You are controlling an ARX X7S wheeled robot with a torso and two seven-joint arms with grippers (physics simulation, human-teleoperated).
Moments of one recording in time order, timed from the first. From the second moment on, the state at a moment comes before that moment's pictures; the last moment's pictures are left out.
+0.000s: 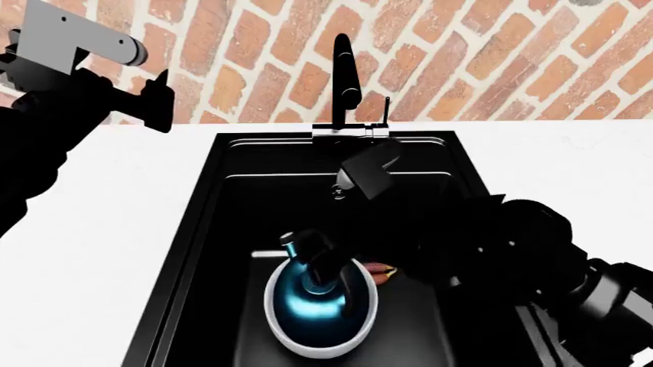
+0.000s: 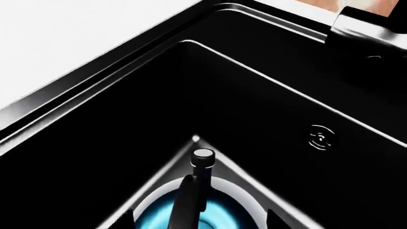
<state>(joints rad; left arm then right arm) -1.23 -0.79 0.68 -0.11 -0.74 -0.65 -0.09 1.21 0.50 -1.10 0.06 1.38 0.80 0.23</state>
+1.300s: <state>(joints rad) -1.23 -0.75 0.62 -0.04 -0.84 -0.71 -0.14 1.34 0.73 -0.90 0.01 1.45 0.74 0.37</state>
